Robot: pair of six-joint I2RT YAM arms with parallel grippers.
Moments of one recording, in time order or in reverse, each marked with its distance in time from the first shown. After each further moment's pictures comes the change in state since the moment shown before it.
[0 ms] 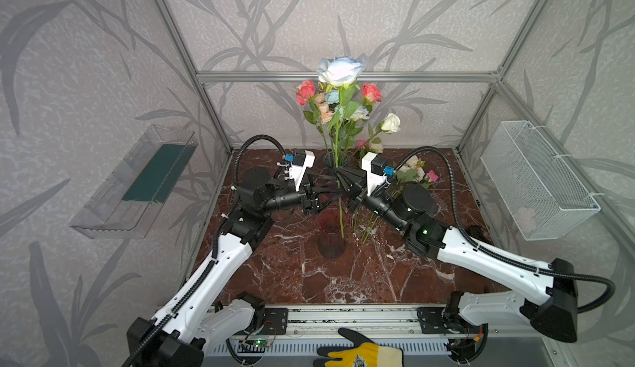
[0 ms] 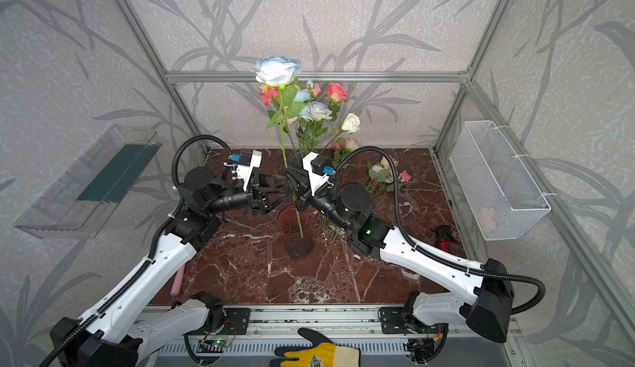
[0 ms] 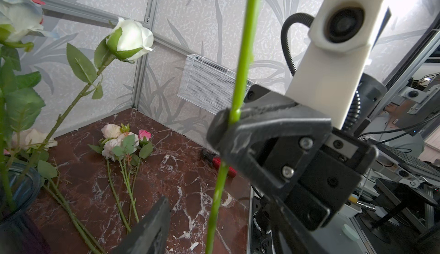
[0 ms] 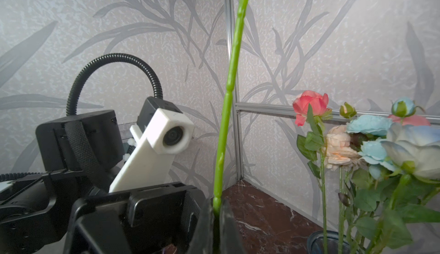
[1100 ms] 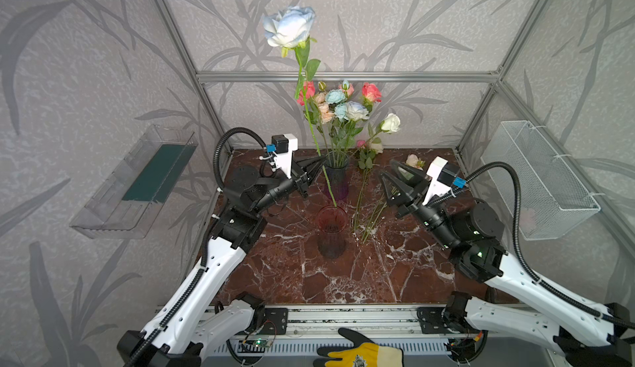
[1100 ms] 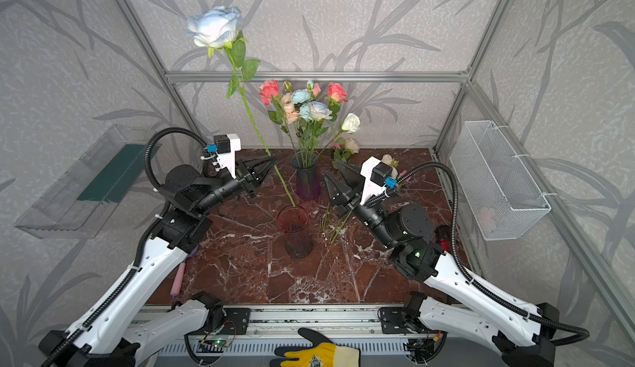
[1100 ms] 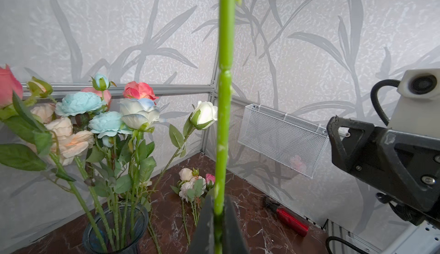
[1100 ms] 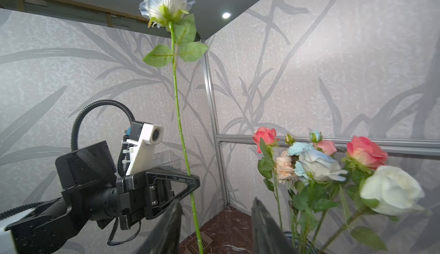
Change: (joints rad) left arm -0.009 -0.034 0.069 -0.024 -0.422 0.138; right arm -0.058 -0.422 -0.164 -0.112 0.137 0.026
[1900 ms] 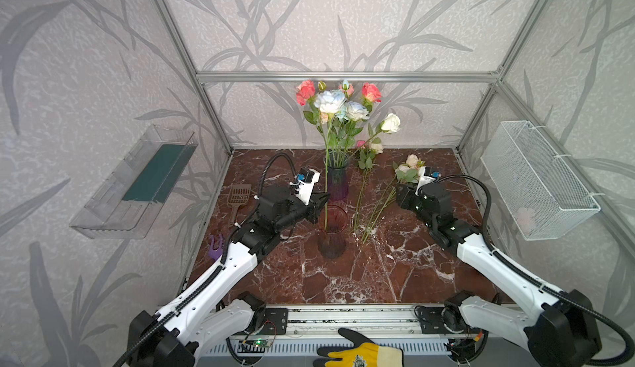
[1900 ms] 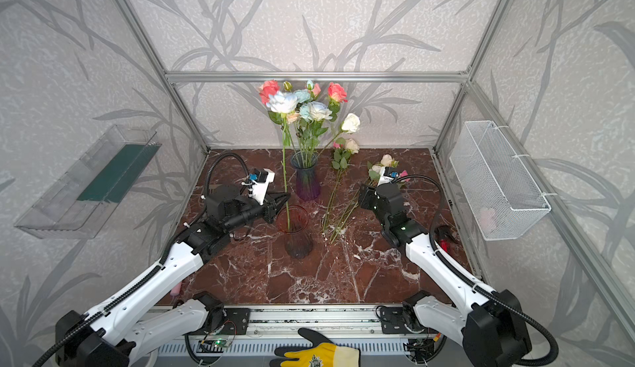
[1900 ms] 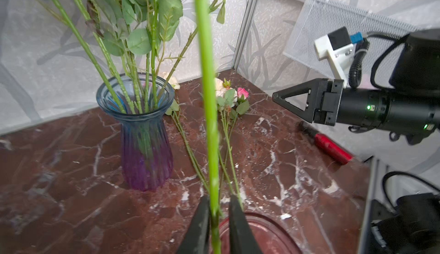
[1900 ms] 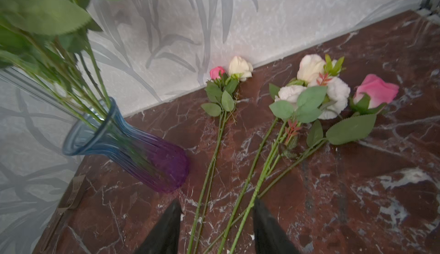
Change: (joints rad) left arm -0.114 -0.005 -0.243 -0.171 -0.204 0.135; right arm -0.492 0.279 -0.195 -0.356 -0.002 0.458
